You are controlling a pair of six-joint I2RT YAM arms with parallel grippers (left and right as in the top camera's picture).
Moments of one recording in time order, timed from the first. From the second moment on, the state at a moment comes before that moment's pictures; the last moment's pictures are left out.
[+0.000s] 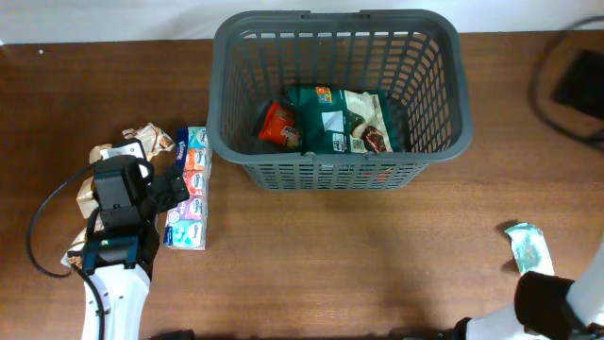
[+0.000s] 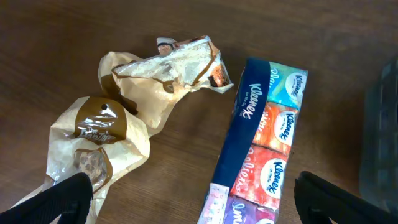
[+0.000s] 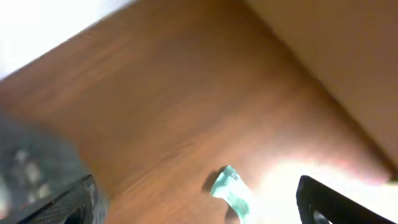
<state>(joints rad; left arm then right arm) 0.14 1.07 0.76 -0.44 -0.15 -0.12 -0.29 1.72 2.44 -1.69 0.29 0.33</state>
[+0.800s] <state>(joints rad) 0.14 1.07 0.76 -0.44 -0.15 -0.12 -0.89 1.70 1.41 -1.42 0.33 1.02</state>
